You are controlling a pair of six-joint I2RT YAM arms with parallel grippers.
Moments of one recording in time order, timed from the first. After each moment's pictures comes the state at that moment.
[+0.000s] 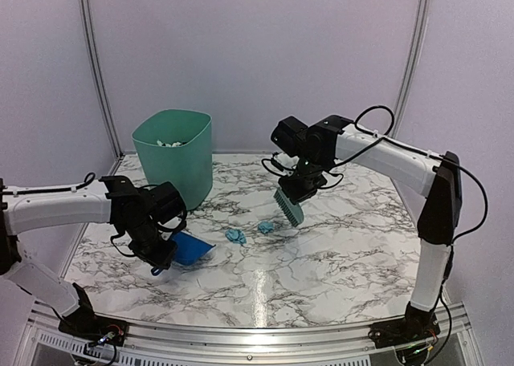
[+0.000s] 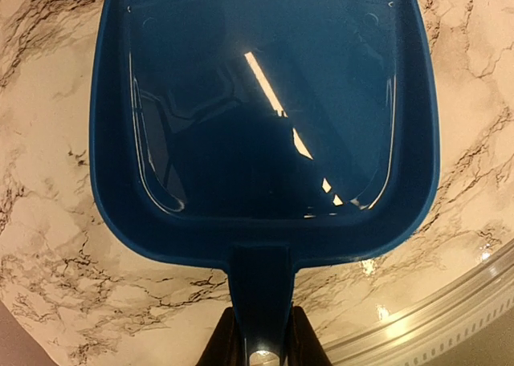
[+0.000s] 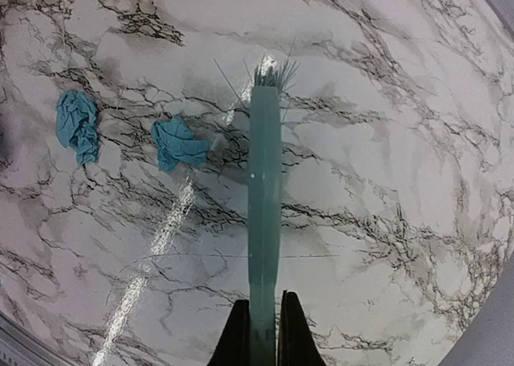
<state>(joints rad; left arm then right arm) -0.85 1.38 0.98 -1.04 -0.03 -0.40 0.79 1.93 1.85 -1.17 0.18 0.18</state>
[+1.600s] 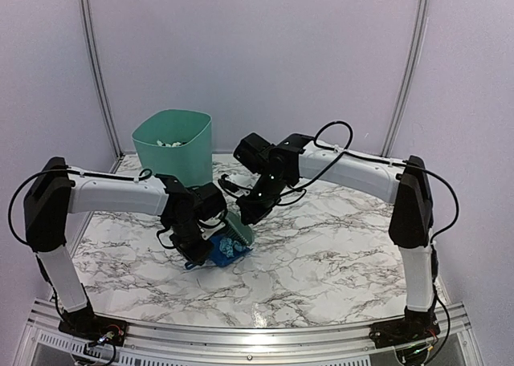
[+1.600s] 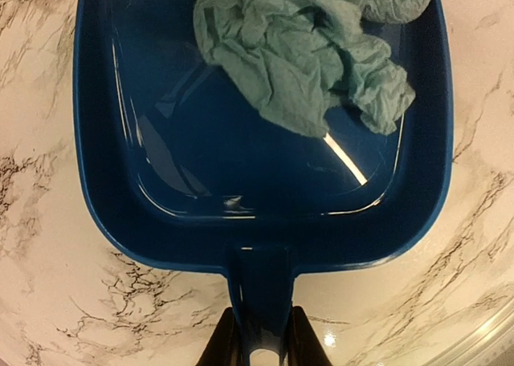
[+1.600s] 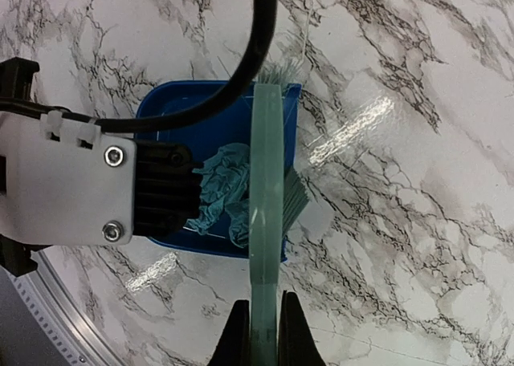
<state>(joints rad) -0.89 1.82 1.24 -0.91 0.00 -0.12 0.92 2.13 1.96 -1.02 -0.17 0.05</state>
